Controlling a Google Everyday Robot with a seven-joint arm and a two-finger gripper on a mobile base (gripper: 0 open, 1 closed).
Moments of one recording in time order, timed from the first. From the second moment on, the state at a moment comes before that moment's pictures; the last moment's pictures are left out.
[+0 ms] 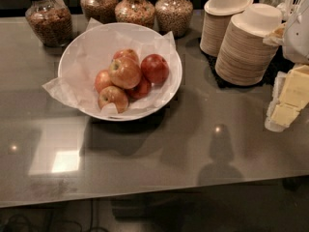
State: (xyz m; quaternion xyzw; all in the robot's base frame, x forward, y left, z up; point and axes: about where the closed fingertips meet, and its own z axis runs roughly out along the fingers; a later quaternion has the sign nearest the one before) arm 0.438 -0.217 0.976 -0.60 0.78 -0.03 0.16
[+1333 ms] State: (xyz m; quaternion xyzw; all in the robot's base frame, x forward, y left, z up) arm 0.473 -0.141 0.992 -0.65 0.72 0.02 0.24
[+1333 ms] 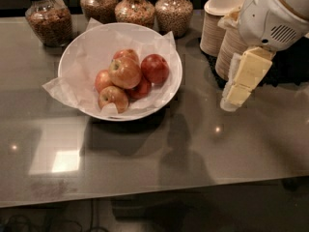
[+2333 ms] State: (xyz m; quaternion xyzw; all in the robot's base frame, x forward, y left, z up) arm 0.485 -0.096 0.991 -0.68 0.68 0.04 0.28
